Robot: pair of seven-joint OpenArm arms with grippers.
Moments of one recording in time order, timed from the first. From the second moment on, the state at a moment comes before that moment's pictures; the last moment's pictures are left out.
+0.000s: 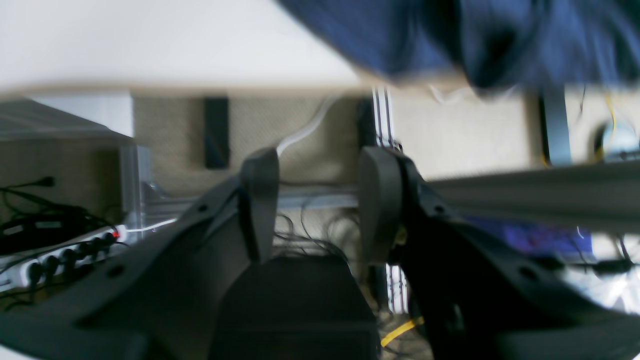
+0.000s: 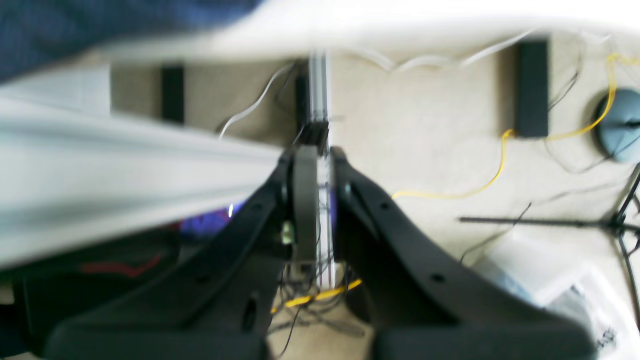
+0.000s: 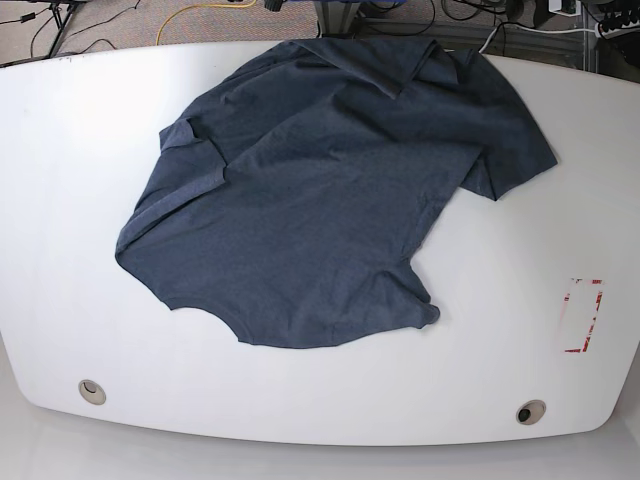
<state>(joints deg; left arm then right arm) 73.0 -16.2 -18.5 109.4 -21.8 -14.8 -3.1 -70.3 -6.2 9.5 110.5 6.2 18.1 -1.8</state>
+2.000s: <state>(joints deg) 44.4 -11.9 -27.7 112.5 -22.8 -16.1 15.4 -9.2 4.5 16.6 106.7 6.2 18.3 -39.2</state>
